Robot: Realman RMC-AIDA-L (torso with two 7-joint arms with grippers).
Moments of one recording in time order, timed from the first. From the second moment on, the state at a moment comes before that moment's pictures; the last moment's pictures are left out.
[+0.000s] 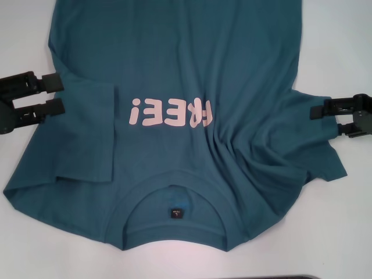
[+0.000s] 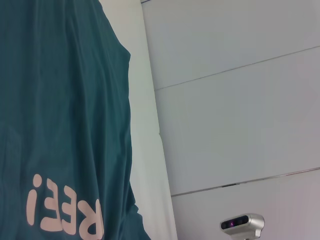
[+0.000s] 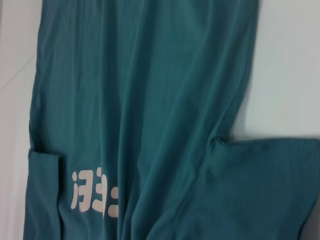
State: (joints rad) left arm -0.44 -1.99 -2.78 -0.73 -1.04 1.94 -2.43; right arm 0.55 1.89 -0.61 -0.55 -2.35 -1.52 2.47
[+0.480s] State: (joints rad) left arm -0.44 -1.99 -2.78 -0.73 -1.04 1.94 -2.43; right arm 0.57 1.89 -0.64 -0.56 -2.37 -1.53 2.45
